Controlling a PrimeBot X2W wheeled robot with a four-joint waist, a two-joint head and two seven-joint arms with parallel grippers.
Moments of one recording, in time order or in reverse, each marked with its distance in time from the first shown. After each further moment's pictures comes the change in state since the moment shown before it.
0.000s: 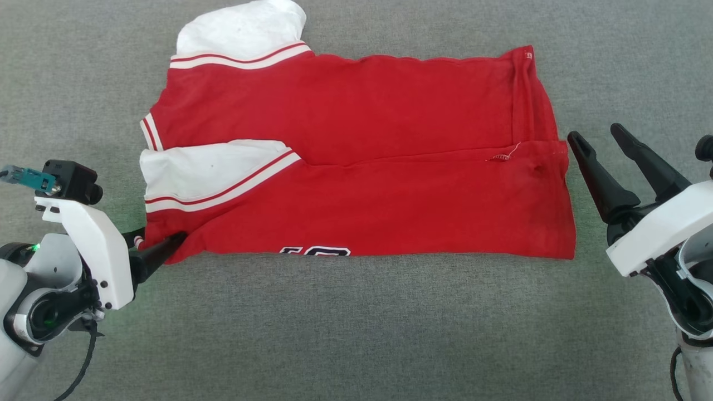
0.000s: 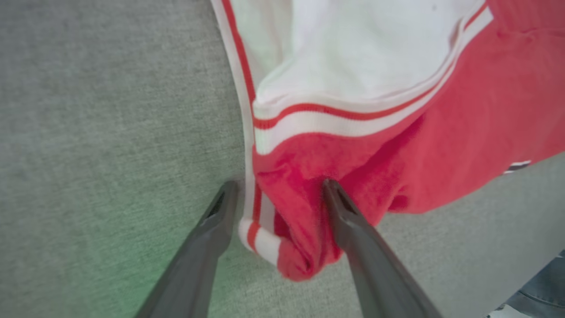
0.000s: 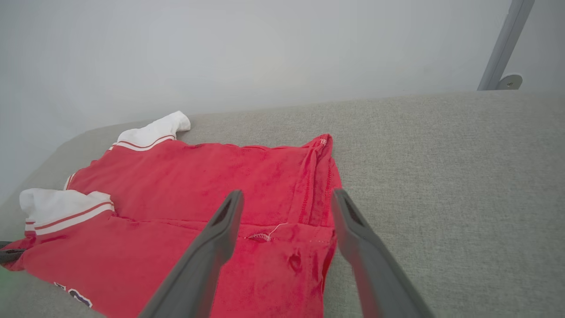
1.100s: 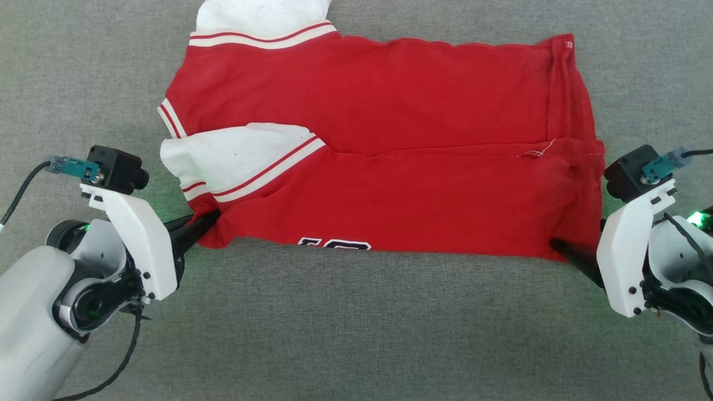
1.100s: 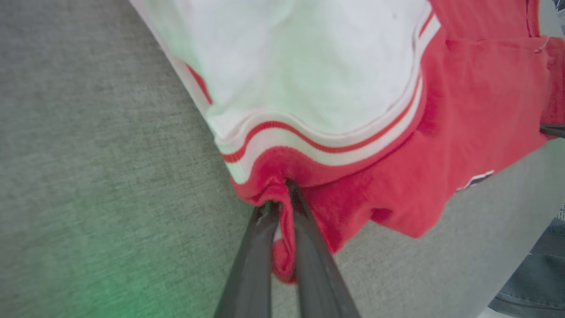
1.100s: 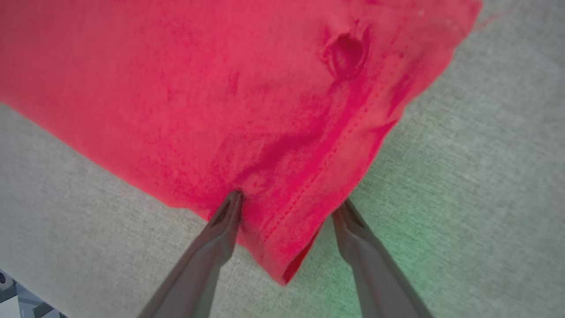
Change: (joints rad) left arm -0.046 -0.106 -0.019 0.006 0.033 -0.041 -0.067; right arm -0.053 -0.224 0.222 0.047 -0.003 0.000 0.600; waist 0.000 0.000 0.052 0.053
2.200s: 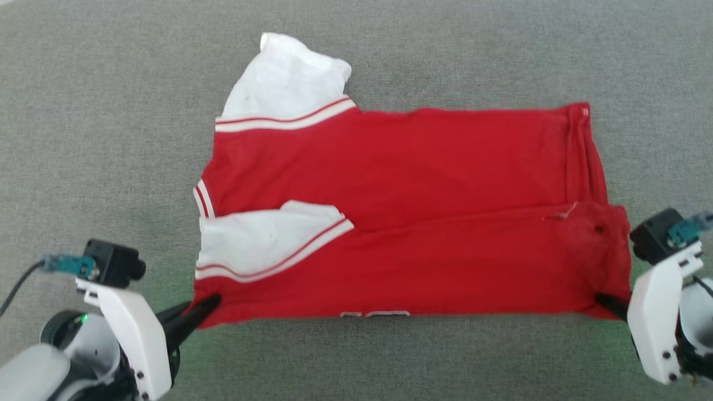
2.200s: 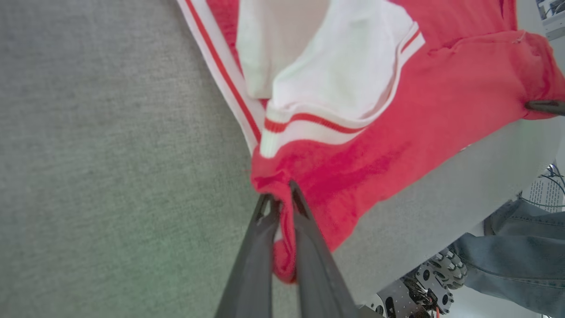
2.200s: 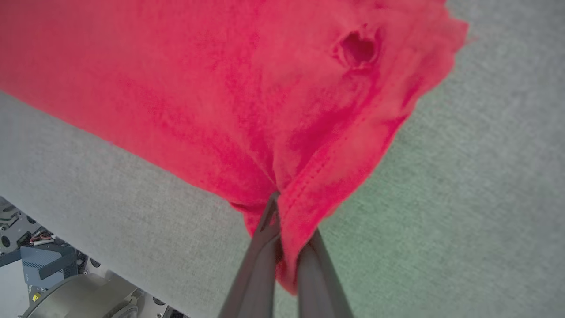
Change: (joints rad) left arm 0.295 0.153 0.016 -0.294 -0.044 0.090 -0.114; right arm 0.212 -0.089 -0.062 -0.114 0.047 0.001 0.002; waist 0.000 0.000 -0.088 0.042
